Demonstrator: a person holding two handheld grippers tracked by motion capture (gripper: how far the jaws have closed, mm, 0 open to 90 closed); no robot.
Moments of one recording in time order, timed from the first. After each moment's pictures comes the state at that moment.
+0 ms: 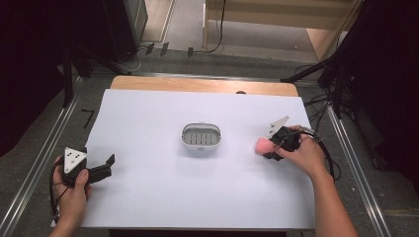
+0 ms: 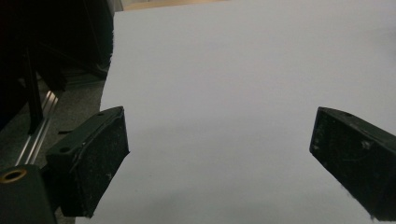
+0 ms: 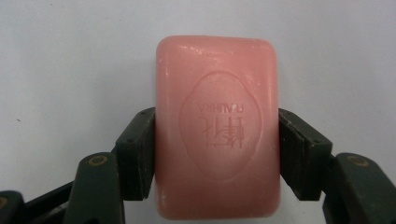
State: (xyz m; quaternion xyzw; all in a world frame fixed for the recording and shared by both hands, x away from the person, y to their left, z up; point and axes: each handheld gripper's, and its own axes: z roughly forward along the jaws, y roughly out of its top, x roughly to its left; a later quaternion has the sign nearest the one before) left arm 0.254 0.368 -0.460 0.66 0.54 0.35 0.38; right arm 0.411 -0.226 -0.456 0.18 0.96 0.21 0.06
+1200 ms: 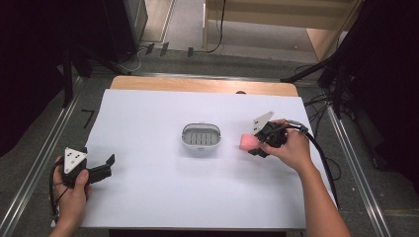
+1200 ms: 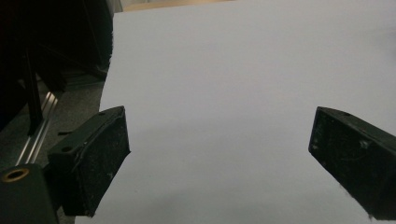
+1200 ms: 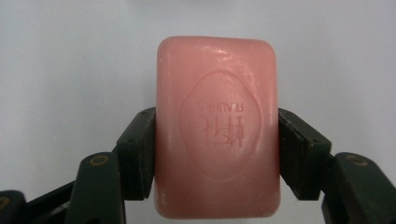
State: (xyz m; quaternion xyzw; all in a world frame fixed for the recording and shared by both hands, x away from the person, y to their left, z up) left arm 0.253 0.368 -0.460 0.66 0.54 0.35 0.38; right arm 0.404 -0.171 -0.419 0.11 0.96 0.23 0.08
